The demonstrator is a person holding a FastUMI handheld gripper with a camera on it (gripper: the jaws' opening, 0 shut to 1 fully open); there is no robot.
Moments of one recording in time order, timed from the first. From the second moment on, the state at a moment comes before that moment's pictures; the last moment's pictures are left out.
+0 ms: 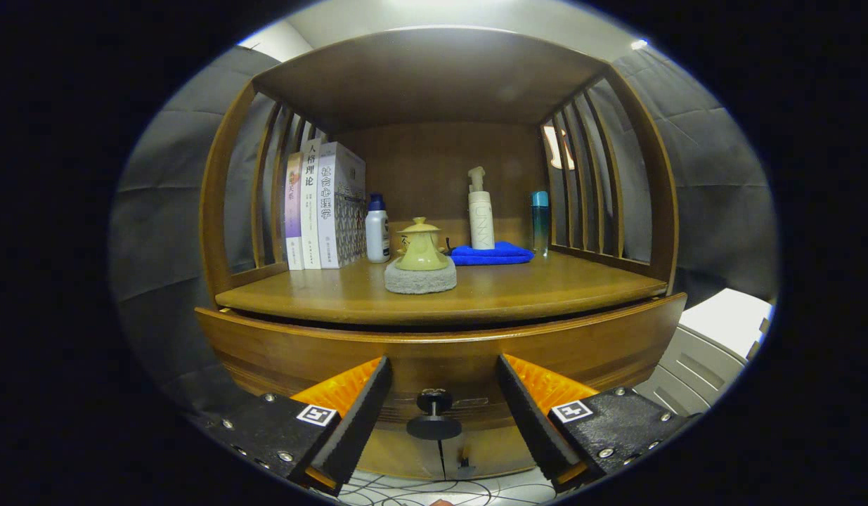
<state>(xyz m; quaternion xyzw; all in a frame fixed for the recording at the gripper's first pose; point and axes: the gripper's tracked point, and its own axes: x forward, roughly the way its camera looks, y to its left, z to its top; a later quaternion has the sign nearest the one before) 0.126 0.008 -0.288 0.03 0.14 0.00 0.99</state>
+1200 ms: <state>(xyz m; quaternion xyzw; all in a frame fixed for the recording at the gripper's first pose) 0.017 -0.038 -0.001 0.04 0.03 0.04 1.00</state>
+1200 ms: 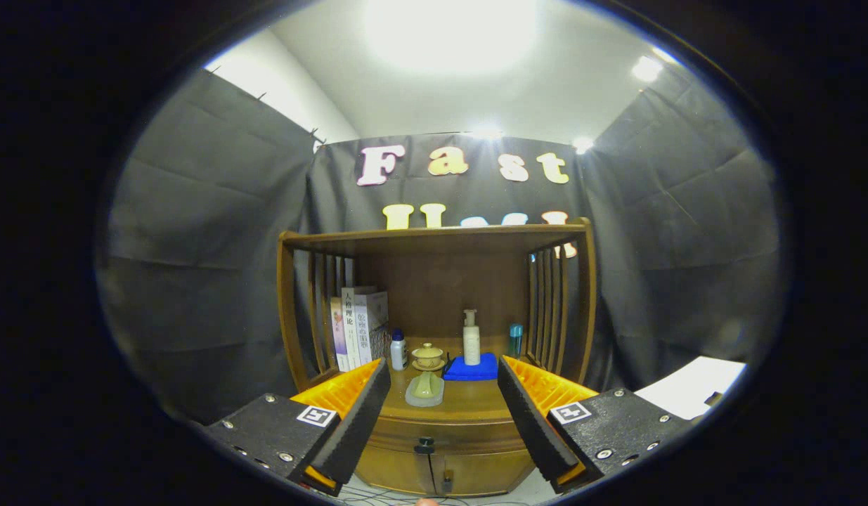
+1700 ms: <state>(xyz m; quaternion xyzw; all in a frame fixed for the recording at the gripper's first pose) 0.002 -0.019 0.003 -0.08 0.02 0.01 1.00</state>
